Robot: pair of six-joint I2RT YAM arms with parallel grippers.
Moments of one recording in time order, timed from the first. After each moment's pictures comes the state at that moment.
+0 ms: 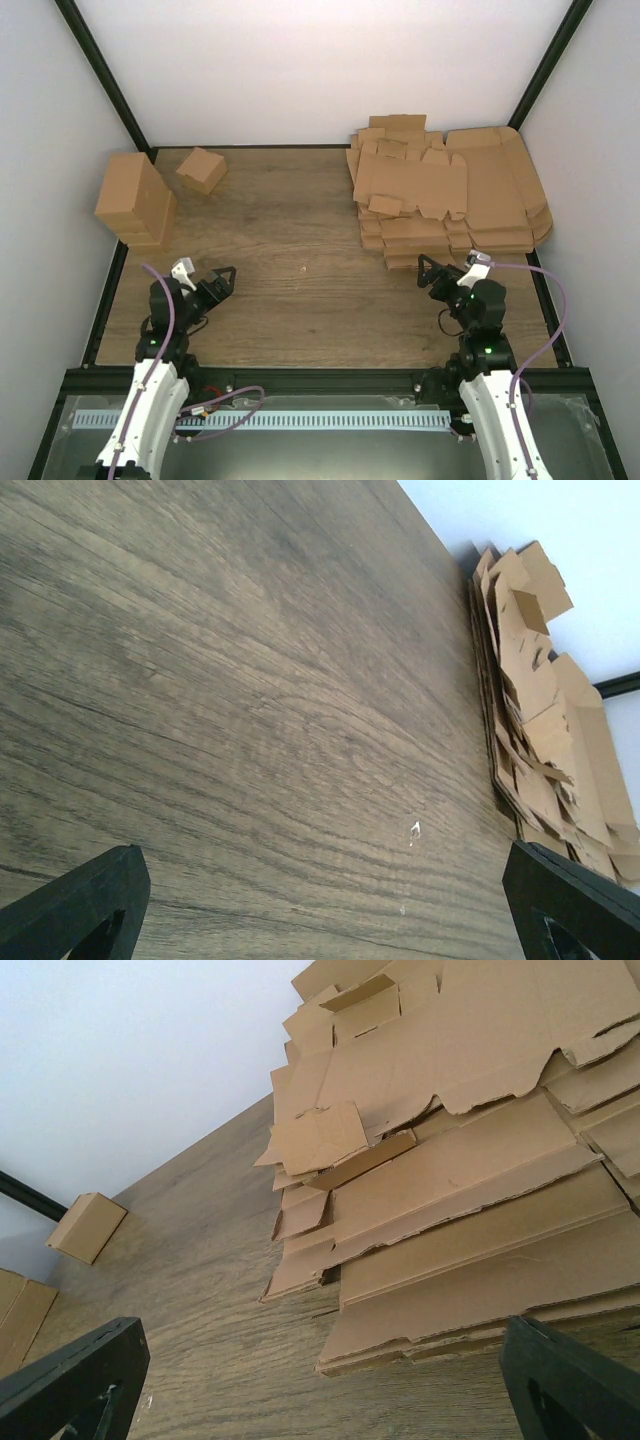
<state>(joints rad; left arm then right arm) -0.02 0.44 0.13 -0.17 0.35 -0.76 0.03 0.27 0.18 -0.18 -0.23 0.58</state>
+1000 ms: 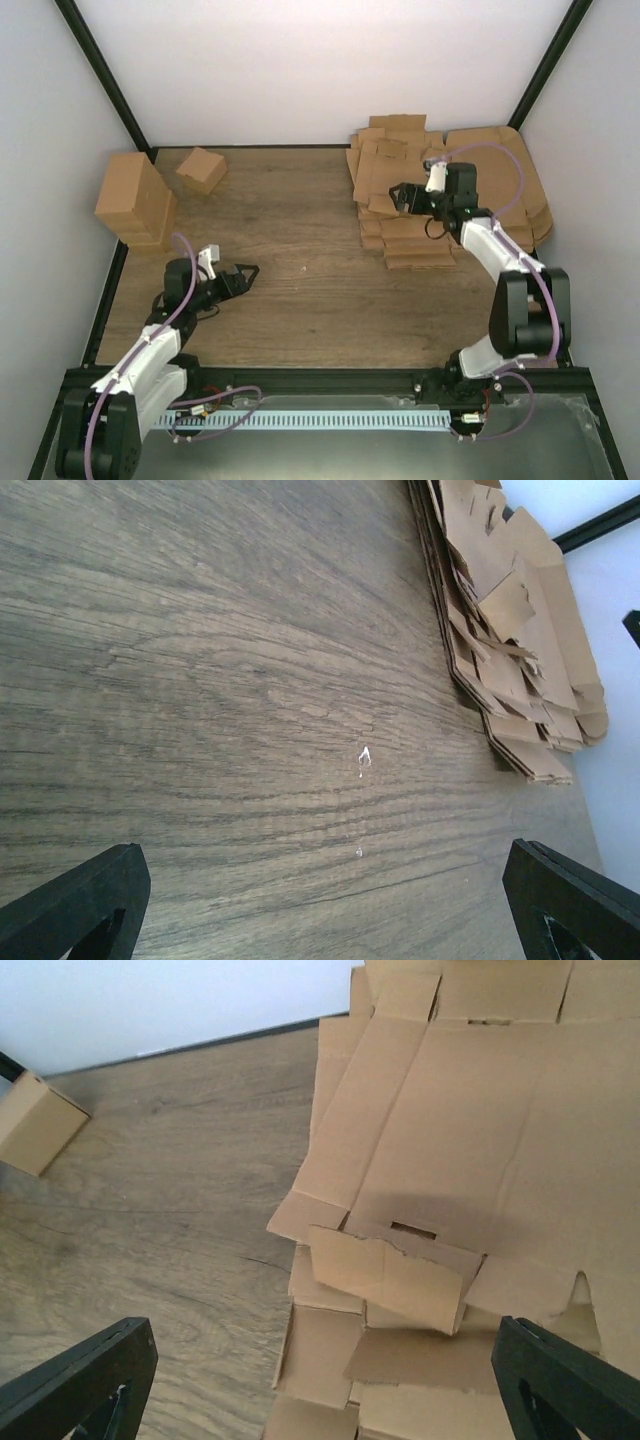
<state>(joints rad) -0.11 0.85 0.20 0.10 0.54 -0.63 0.07 1.47 0.97 -0.09 -0.40 0.24</state>
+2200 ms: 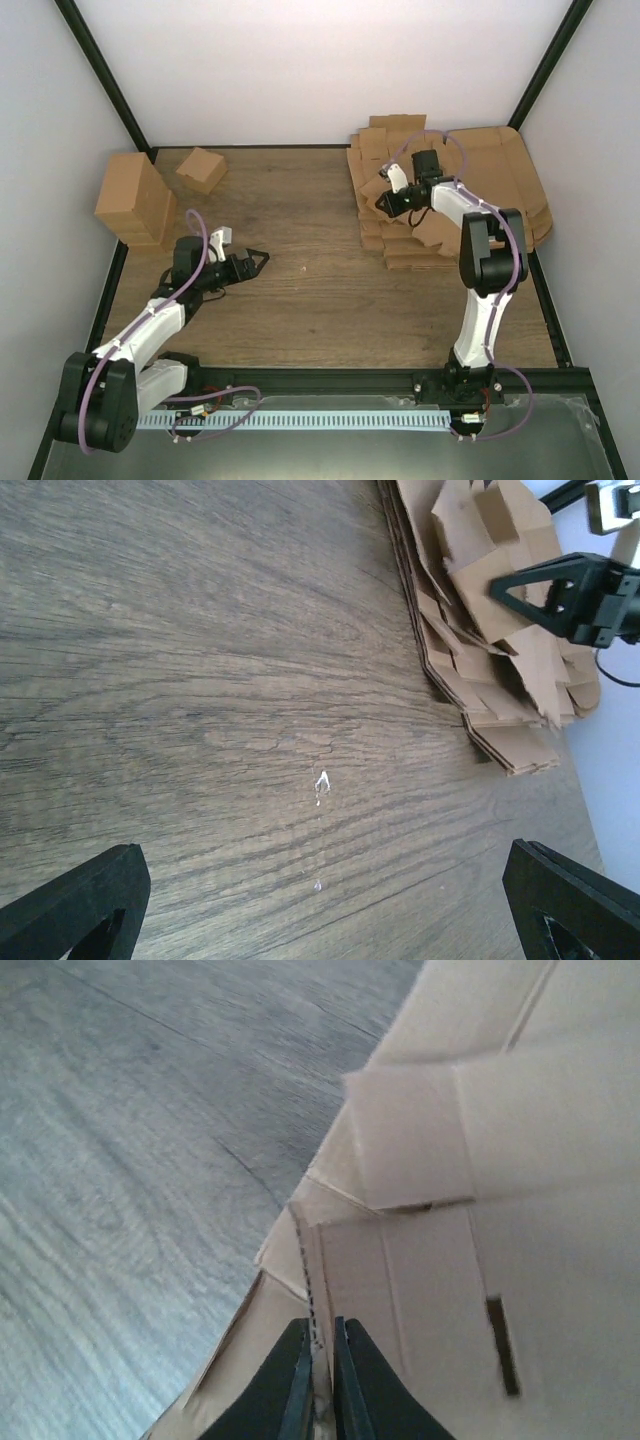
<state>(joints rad) -0.18 1.06 0.39 0.06 0.55 -0.58 0.14 2.01 1.44 -0.44 -0.52 -0.30</state>
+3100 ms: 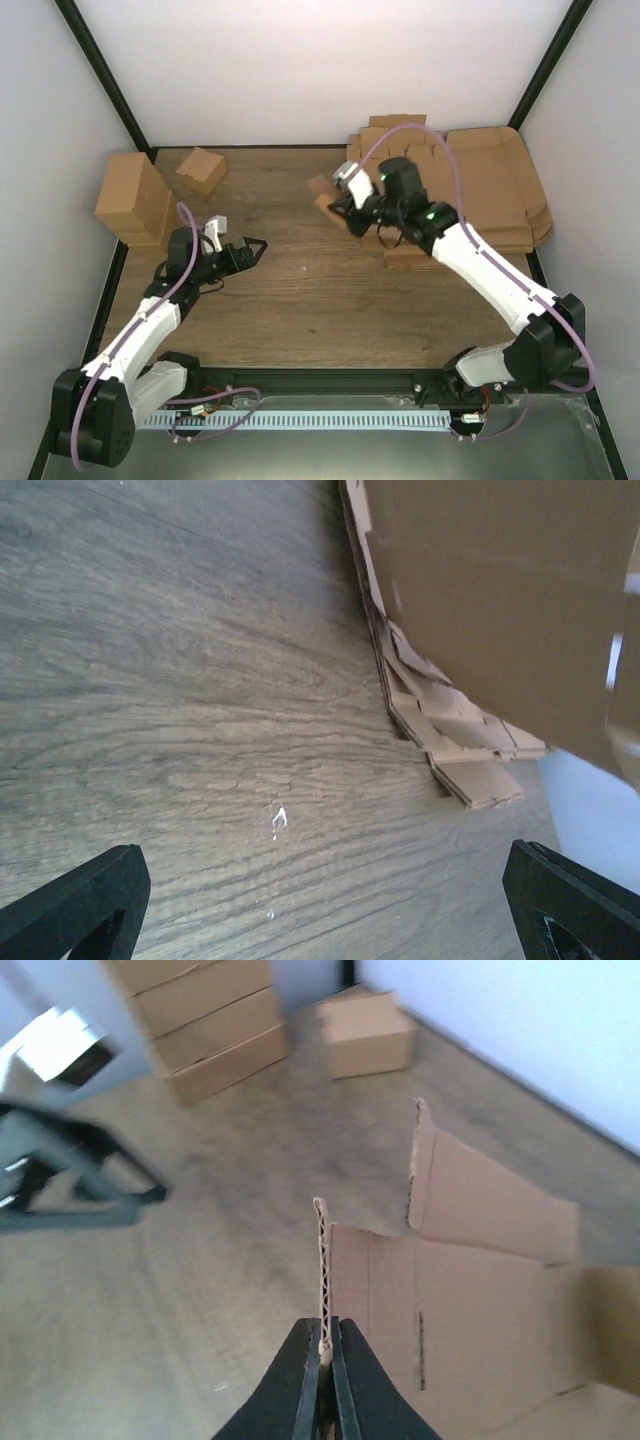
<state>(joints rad) -0.20 0.98 0.48 -0.04 0.51 -0.61 0.51 1.39 1.27 -0.42 -0.42 -0.19</state>
